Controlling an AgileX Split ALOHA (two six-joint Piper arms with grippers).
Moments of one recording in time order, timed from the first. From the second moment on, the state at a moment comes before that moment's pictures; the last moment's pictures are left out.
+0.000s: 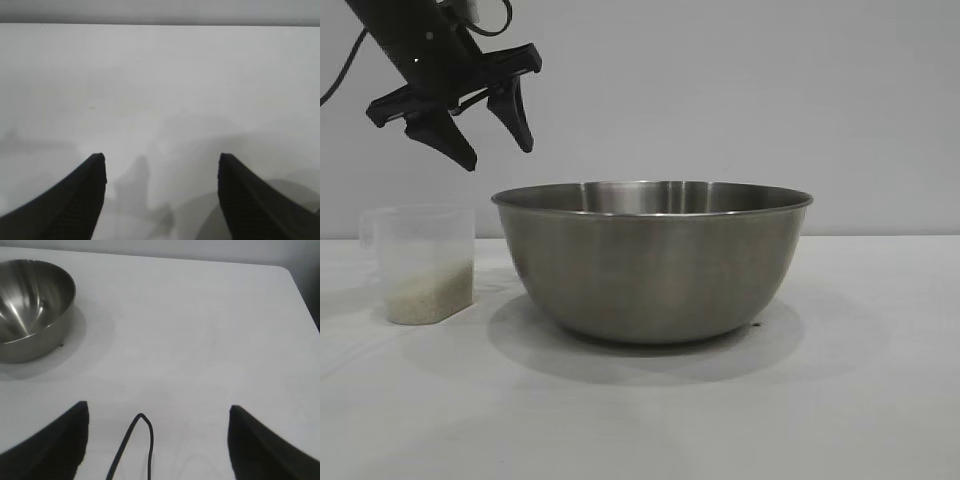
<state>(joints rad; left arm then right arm) -0.23 1.99 -1.41 -0.57 0.34 0.30 0.02 -0.02 -0.49 0.11 1.15 -0.13</state>
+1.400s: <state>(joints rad) -0.23 1.26 -1.06 -0.06 0.85 0.08 0.06 -0.02 -0.49 0.11 1.15 -0.13</state>
